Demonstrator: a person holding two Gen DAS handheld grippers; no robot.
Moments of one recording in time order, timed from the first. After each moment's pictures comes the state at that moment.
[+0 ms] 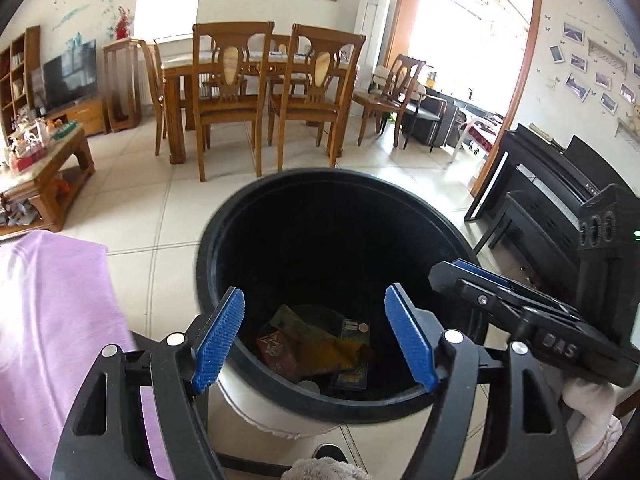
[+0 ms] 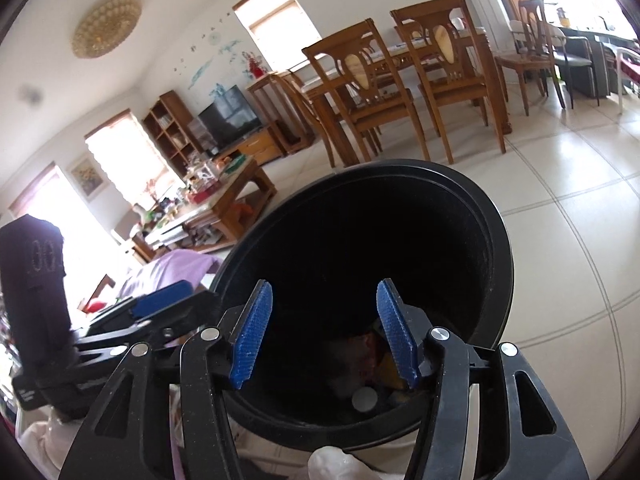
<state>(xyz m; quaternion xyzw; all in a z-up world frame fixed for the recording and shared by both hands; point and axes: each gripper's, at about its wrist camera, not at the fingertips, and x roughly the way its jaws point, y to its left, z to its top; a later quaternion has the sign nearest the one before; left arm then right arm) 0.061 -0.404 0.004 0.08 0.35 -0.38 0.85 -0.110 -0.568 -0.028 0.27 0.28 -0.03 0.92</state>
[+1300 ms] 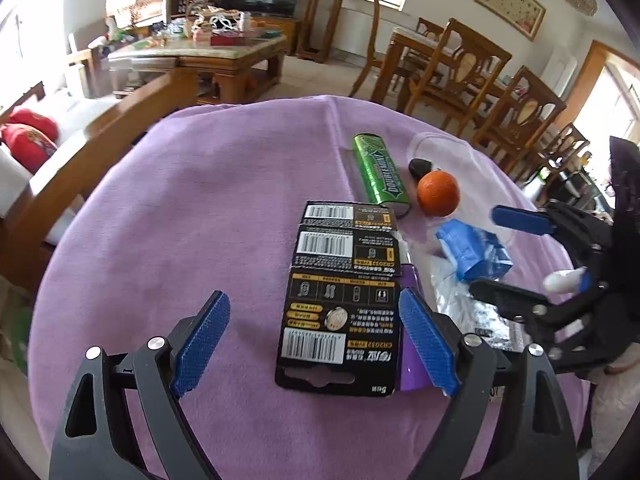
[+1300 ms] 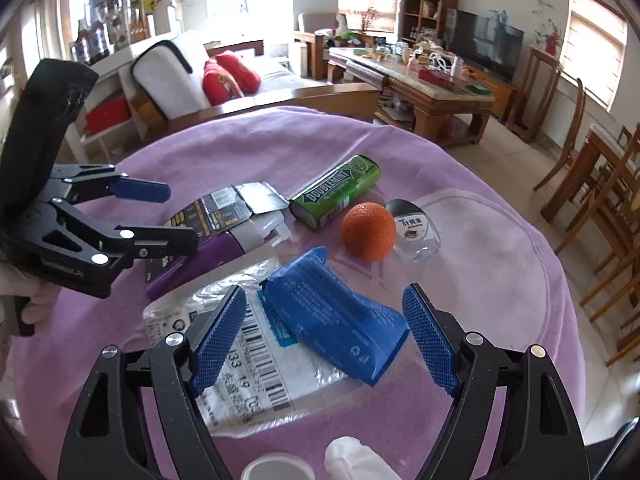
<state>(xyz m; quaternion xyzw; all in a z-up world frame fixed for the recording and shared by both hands) 0.147 0.035 -0.029 -0.05 0.46 -0.12 0.88 0.122 -0.085 -0.010 -0.14 0.40 0.31 0.85</state>
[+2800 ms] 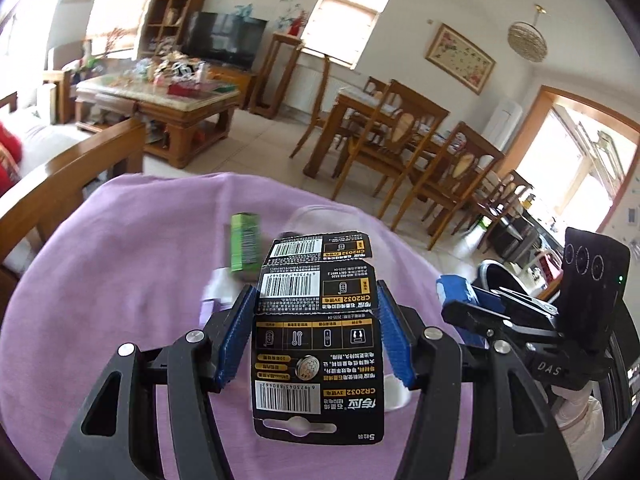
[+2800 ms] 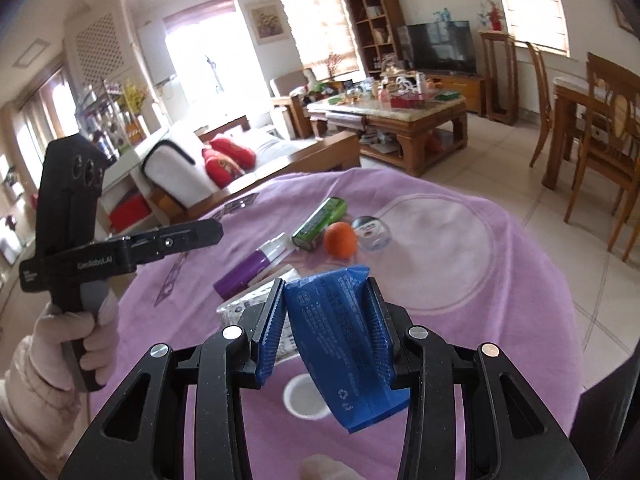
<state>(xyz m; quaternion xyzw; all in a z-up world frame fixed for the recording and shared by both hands) 0.111 -0.024 0.039 -0.11 0.35 -0.21 0.91 0.040 -0.208 0.053 0.06 0.33 0.28 0.90</state>
